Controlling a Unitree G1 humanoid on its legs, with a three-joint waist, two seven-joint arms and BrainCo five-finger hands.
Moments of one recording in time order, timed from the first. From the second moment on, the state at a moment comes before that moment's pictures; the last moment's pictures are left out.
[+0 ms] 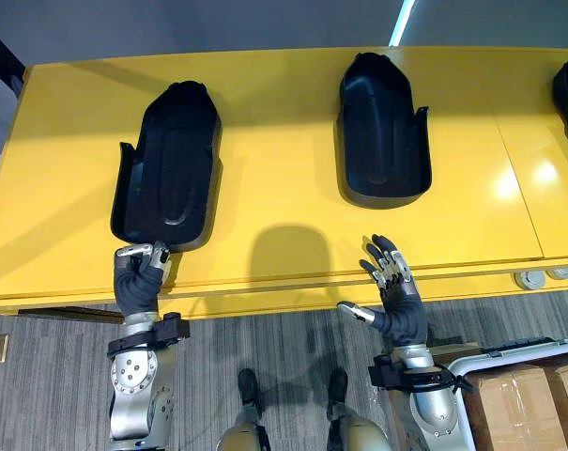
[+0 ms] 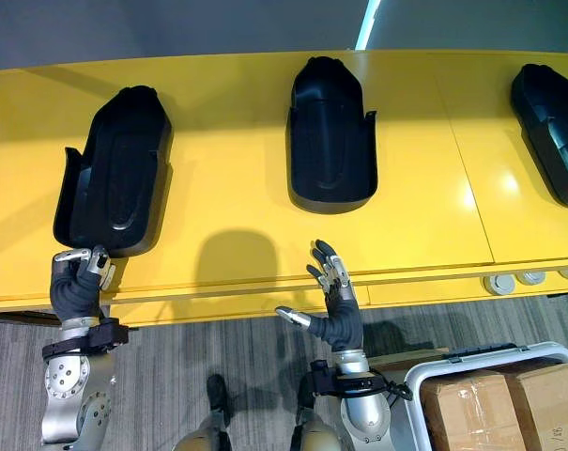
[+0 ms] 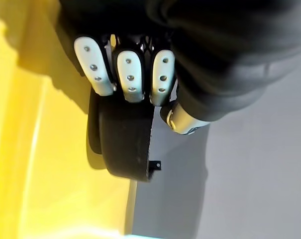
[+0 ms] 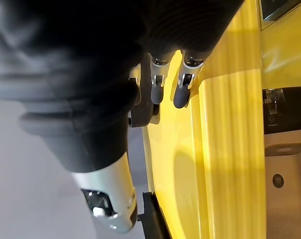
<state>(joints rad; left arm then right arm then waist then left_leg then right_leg) 0.00 0.22 0.13 -0.18 -0.35 -0.28 0.12 0.23 -0.05 0.21 -0.37 0.07 -0.26 -0.04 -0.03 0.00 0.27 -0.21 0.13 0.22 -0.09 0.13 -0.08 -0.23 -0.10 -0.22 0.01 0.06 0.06</state>
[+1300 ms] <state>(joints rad) 0.18 0.01 0.04 -0.45 -0.35 -0.31 0.19 0.22 -0.07 0.08 -0.33 0.16 -0.26 -0.01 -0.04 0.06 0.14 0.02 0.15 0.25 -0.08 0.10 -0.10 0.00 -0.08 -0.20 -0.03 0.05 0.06</state>
